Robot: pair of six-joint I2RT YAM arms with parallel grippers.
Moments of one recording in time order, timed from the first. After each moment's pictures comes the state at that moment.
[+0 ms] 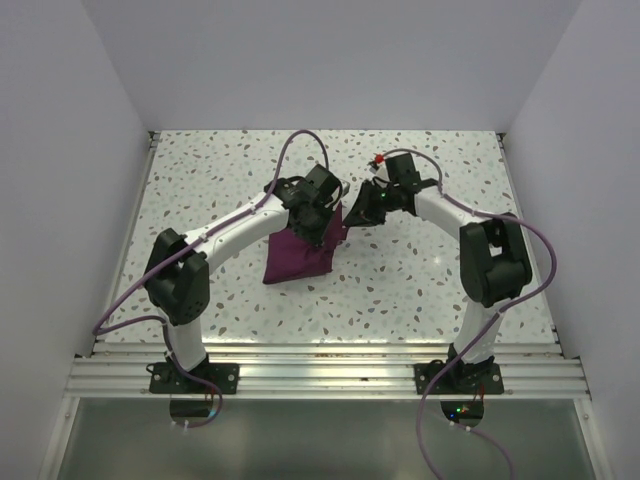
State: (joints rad) left arm -0.73 1.83 1.57 -0.85 -0.04 -0.22; right arm 0.33 1.88 1.31 -0.37 -0.59 0.61
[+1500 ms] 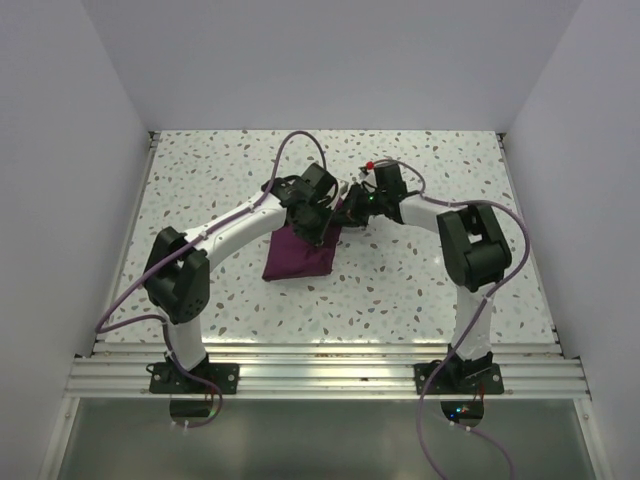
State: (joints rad) left arm -0.71 1.84 1.55 -0.82 0.04 -0.22; right arm 0.34 2.01 1.27 -0.05 -0.69 0.83
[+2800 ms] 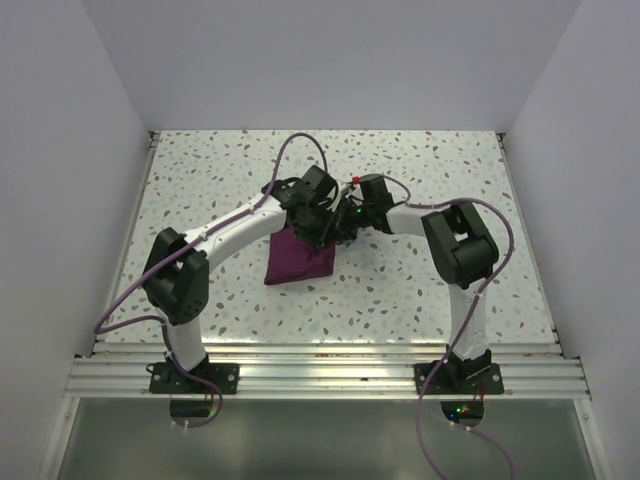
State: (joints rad) left arm -0.71 1.83 1.52 -0.80 0.05 -0.22; right arm 0.45 2.11 1.25 0.07 -0.69 0.94
